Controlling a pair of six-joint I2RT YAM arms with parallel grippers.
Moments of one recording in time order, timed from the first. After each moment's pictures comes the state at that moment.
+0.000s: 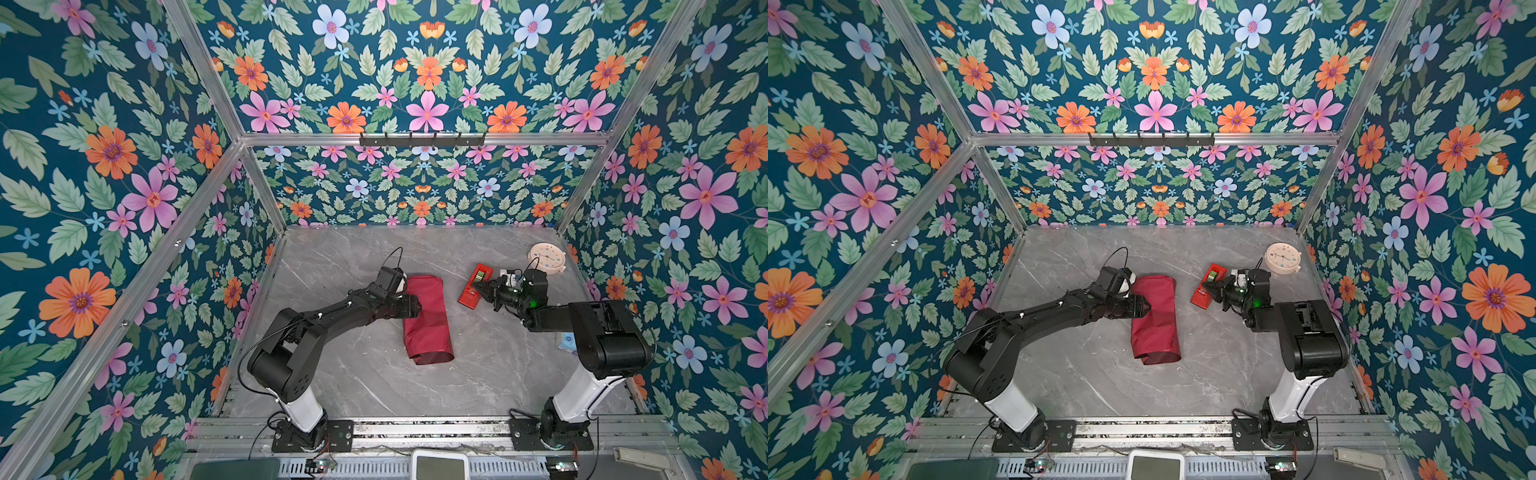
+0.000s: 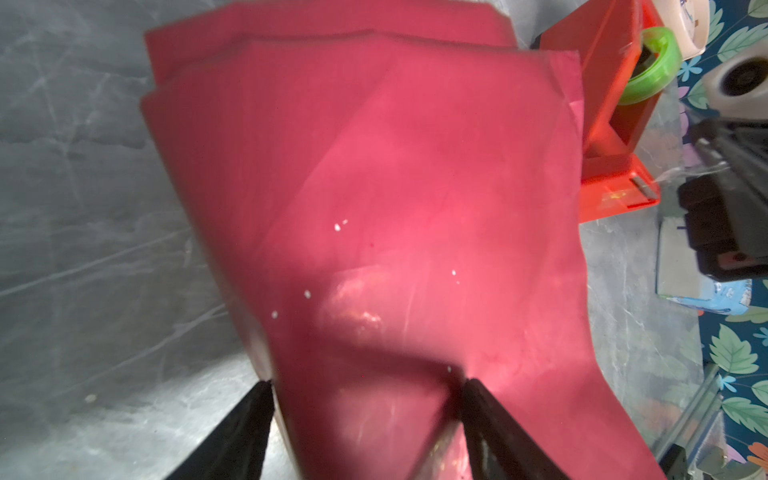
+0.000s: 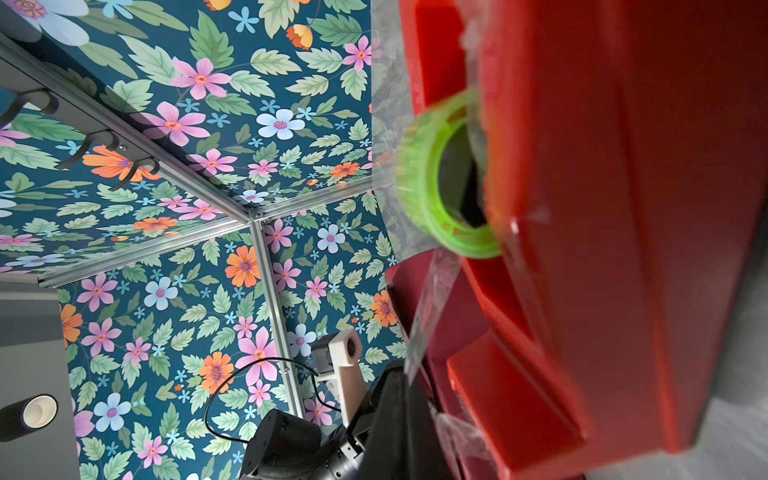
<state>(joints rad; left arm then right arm) -0.62 1.69 0.98 -0.22 0.22 -0.53 0.05 1.74 0.67 0.72 -0.85 1.45</state>
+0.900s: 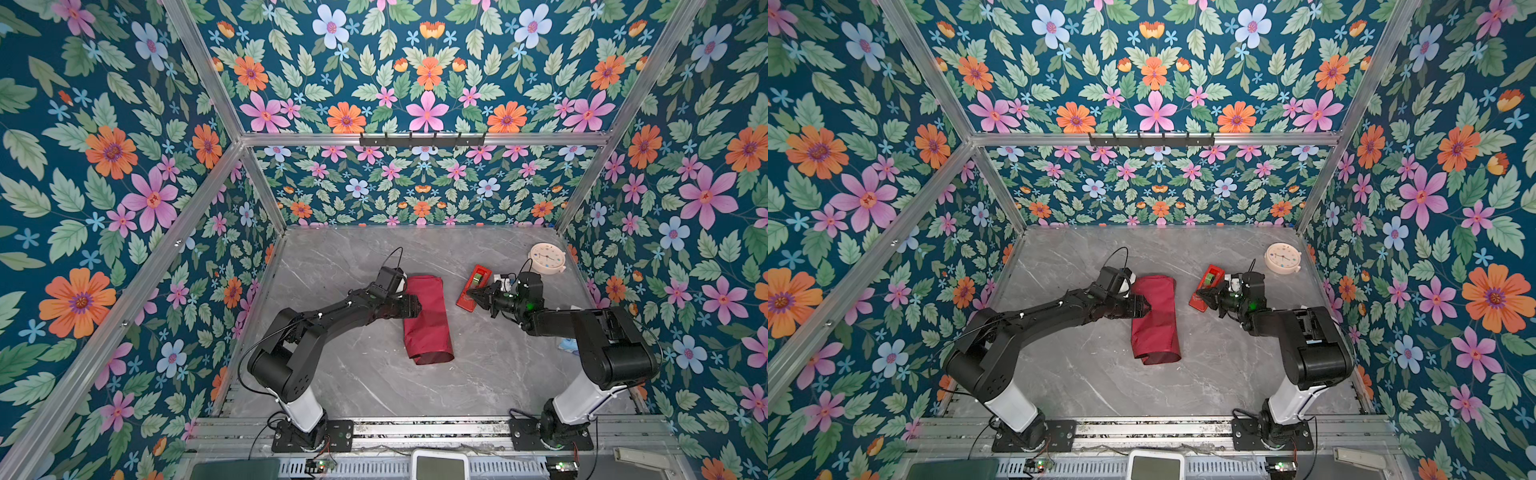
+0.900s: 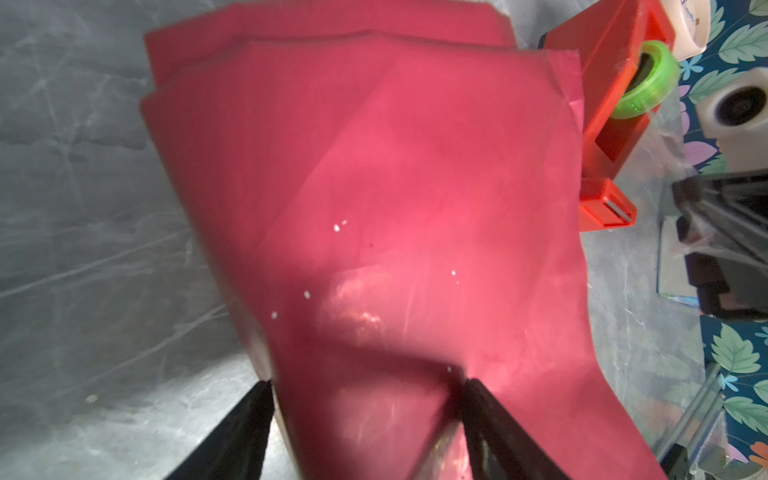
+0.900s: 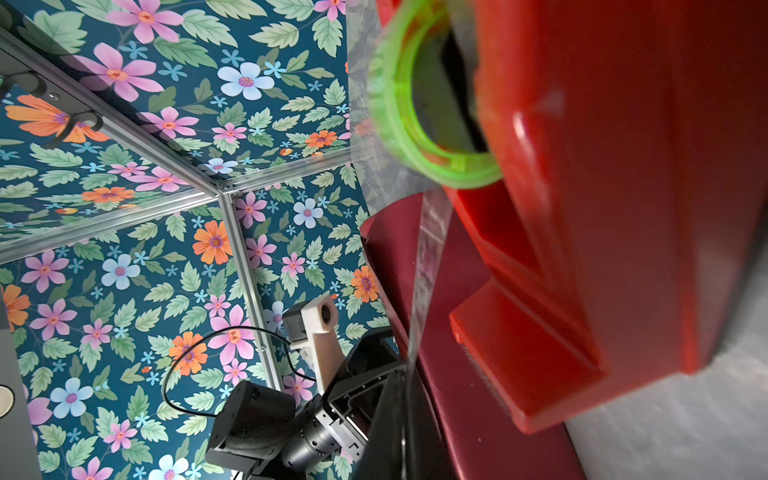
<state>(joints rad) -0.62 1.69 0.98 -0.22 0.22 -0.52 0.12 1.67 0.61 0.61 -0.84 1.39</state>
